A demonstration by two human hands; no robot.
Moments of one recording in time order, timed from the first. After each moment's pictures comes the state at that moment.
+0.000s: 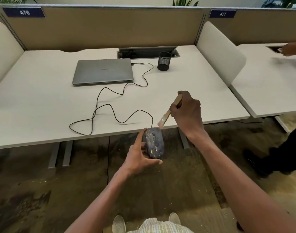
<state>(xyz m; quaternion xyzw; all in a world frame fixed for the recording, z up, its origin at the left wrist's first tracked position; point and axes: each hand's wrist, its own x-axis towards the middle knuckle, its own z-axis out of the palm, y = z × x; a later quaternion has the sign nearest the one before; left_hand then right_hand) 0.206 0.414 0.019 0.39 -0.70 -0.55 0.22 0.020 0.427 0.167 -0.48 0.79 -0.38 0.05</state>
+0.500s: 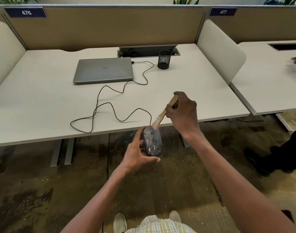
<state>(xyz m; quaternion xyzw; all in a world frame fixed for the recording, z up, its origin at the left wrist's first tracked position) 0.209 0.419 0.020 0.41 -0.70 -0.53 0.23 0.030 0.438 0.162 -0.48 0.77 -0.41 0.09</state>
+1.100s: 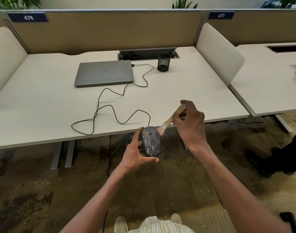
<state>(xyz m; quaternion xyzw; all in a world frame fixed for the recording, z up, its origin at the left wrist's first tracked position) 0.216 0.418 0.028 0.42 -0.71 -0.52 0.23 0.026 0.469 0.149 -0.47 0.76 -0.44 0.06</state>
